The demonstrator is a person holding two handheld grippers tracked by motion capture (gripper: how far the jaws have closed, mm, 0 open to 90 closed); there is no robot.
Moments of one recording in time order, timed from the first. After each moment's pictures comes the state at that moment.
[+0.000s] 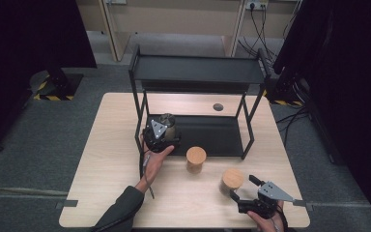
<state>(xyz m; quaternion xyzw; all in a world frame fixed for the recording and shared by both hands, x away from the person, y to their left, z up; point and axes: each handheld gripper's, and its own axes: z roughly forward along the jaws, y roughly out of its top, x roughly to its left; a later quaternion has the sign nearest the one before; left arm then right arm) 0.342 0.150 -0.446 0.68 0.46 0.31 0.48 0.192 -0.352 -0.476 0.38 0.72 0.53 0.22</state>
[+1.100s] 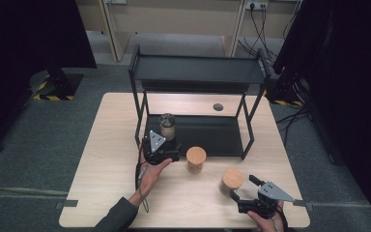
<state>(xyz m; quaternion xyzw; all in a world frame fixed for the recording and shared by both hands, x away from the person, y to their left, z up) 0.304 0.164 -0.453 0.69 0.43 0.29 0.51 0.192 -0.352 -0.476 0.38 0.72 0.53 0.22</state>
